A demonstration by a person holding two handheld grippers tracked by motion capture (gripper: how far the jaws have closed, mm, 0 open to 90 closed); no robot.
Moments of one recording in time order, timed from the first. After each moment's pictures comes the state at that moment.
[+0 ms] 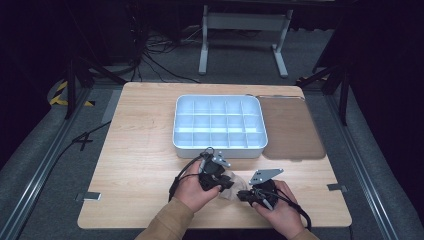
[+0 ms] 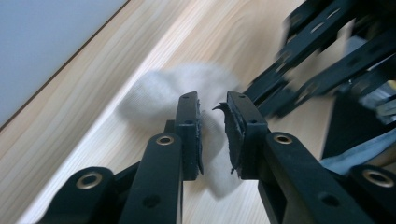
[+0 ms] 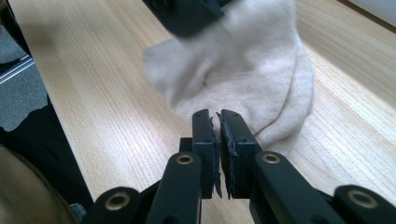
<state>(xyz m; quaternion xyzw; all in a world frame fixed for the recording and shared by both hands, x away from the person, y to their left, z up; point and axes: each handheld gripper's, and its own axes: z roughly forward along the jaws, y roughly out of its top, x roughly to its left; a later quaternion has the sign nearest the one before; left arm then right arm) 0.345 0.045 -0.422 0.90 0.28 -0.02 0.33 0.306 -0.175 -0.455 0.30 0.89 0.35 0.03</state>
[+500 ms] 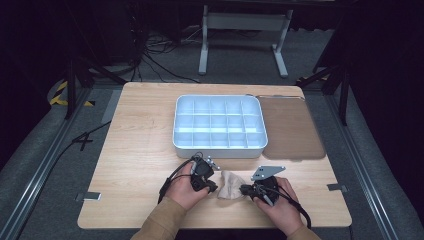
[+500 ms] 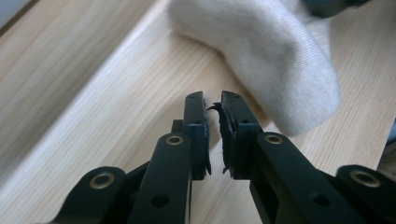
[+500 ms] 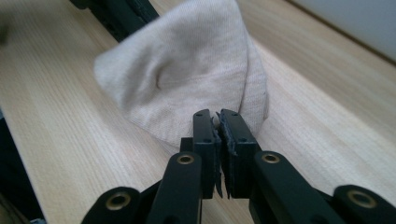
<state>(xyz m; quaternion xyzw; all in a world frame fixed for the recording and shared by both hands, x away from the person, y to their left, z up) 0.350 0.051 -0.453 0.92 0.29 -0.04 0.26 0.316 -0.180 -0.460 0.32 0.88 0.35 0.07</state>
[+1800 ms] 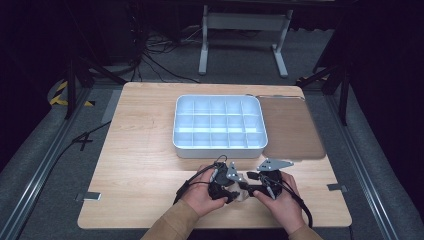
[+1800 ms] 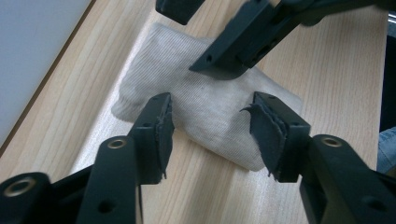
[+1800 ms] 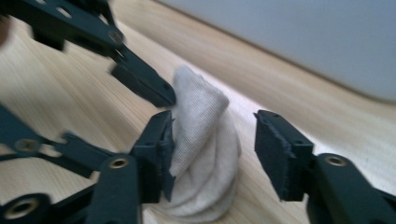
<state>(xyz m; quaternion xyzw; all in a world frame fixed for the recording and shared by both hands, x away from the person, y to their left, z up) 0.333 0.007 -0.444 0.94 0.17 0.04 0.30 0.328 -0.188 -0.455 0.39 0.83 0.39 0.08</state>
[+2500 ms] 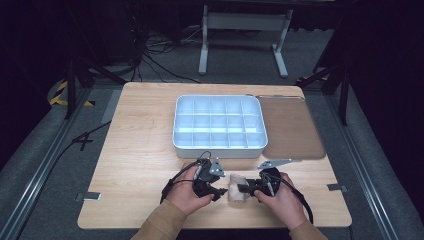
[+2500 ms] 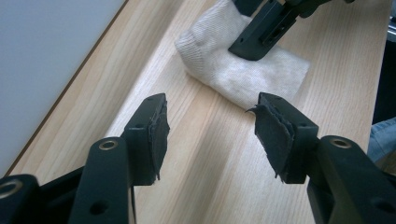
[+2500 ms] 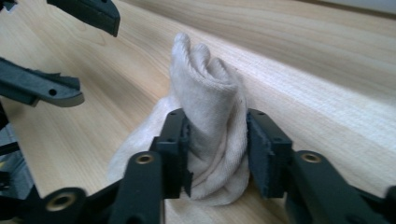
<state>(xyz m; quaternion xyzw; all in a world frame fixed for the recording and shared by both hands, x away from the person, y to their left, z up) 0.333 0.047 -0.429 0.93 0.20 0.05 0.30 0.336 -0.194 -0.472 0.43 0.81 0.39 -0.03</state>
